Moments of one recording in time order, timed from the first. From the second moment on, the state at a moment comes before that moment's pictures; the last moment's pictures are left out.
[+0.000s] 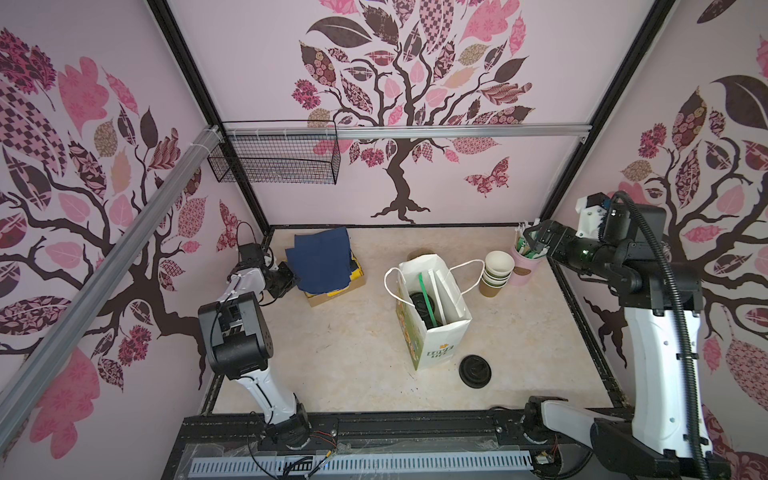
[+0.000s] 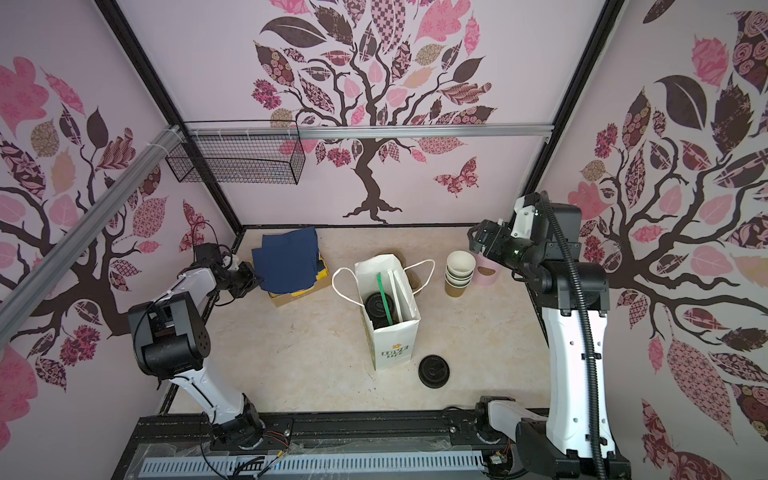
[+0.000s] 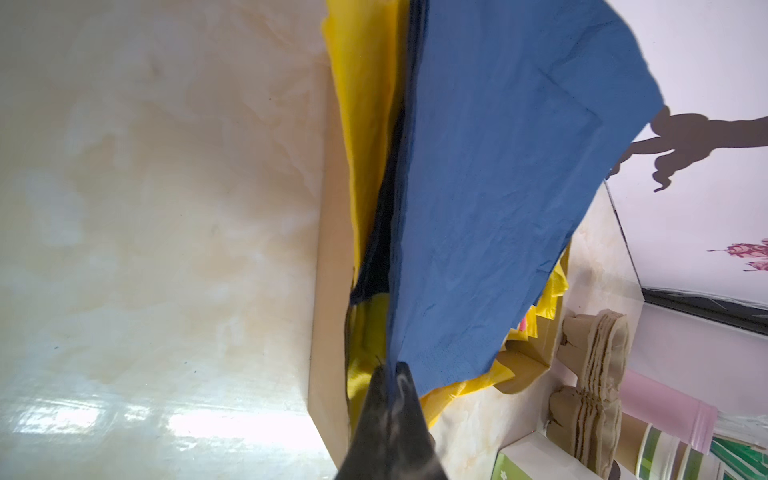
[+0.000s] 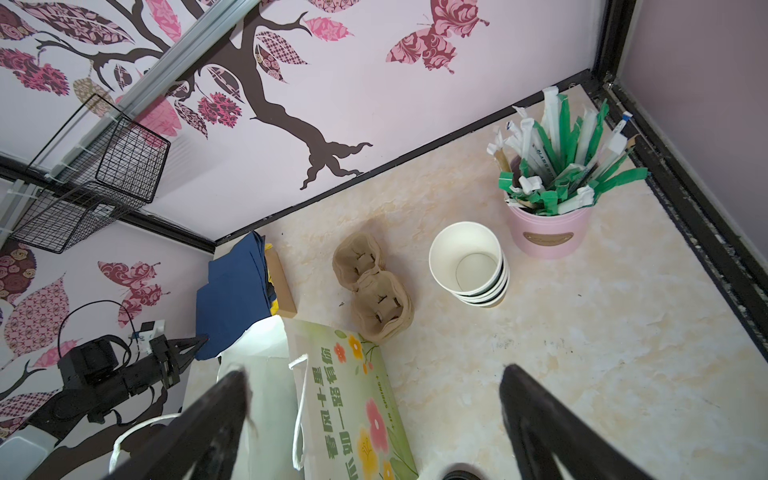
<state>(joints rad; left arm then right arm) 0.35 1.80 1.27 -0.52 0.51 -0.44 -0.05 1.19 1.78 -1.14 -0.27 0.43</state>
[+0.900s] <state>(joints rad) 0.26 1.20 1.30 -0.73 0.46 -0.79 0.95 1.70 2.39 -1.13 -0.01 0.16</state>
